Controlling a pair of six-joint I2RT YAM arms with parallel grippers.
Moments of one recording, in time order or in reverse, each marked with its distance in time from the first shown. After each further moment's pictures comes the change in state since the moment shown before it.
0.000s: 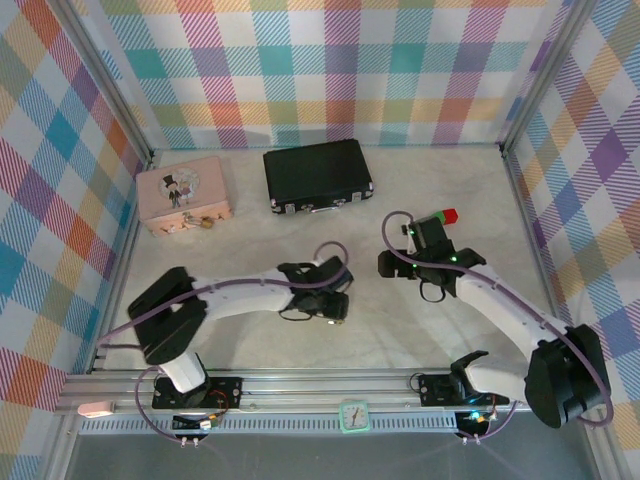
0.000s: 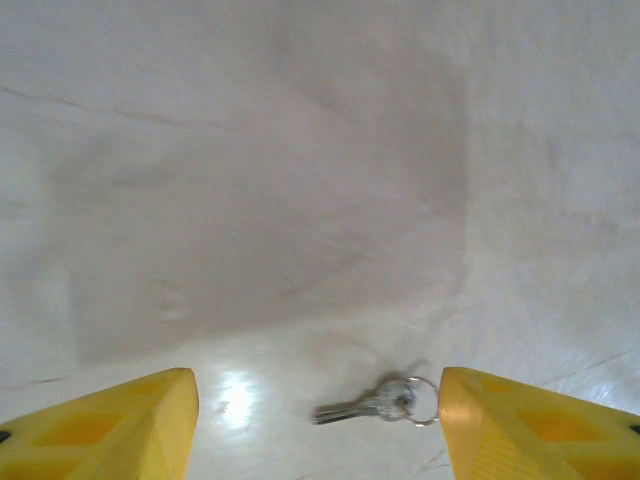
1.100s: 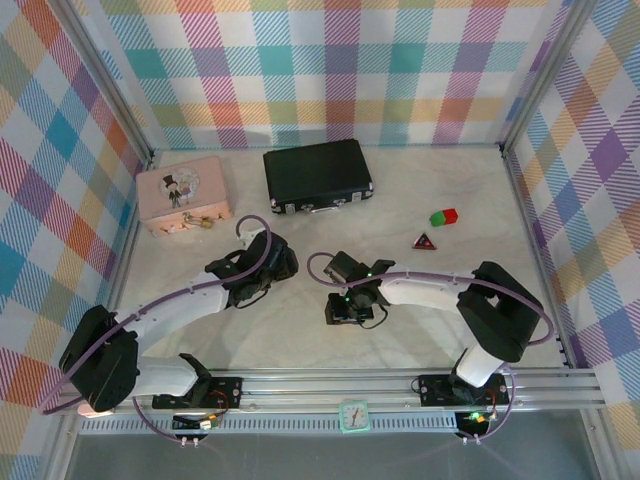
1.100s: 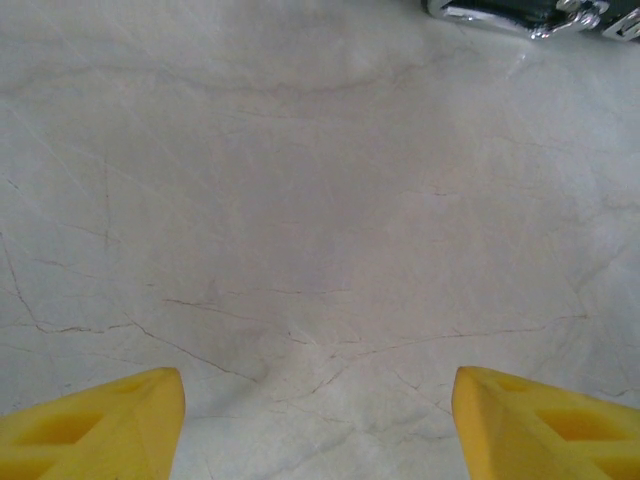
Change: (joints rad) left arm 0.304 -0.362 -0.242 0.161 -0.206 -0.100; right arm 0.473 0.439 0.119 0.014 -0.204 0.436
